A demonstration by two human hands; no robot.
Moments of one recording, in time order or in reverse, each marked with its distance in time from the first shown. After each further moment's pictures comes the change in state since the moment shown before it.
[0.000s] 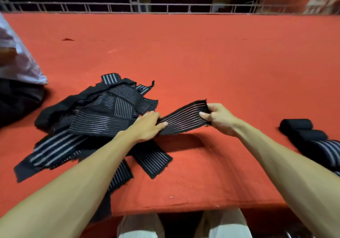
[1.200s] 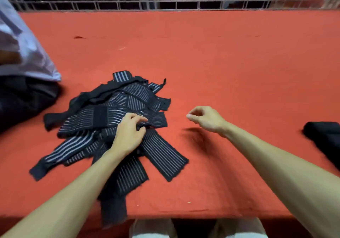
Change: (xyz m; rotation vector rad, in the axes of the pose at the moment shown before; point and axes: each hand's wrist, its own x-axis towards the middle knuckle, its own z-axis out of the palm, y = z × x) left_hand -0.045 -0.077 0.007 -0.213 0.403 -0.210; right_hand 0.036 -0.007 0.066 -0.480 0.024 0.021
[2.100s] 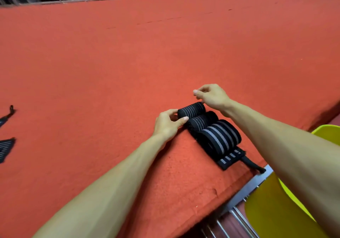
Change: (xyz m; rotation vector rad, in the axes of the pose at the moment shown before) left_hand 0.026 0.366 0.310 -0.573 -0.573 0.172; right_hand -0.086 0.270 -0.270 0.075 0.545 0.423
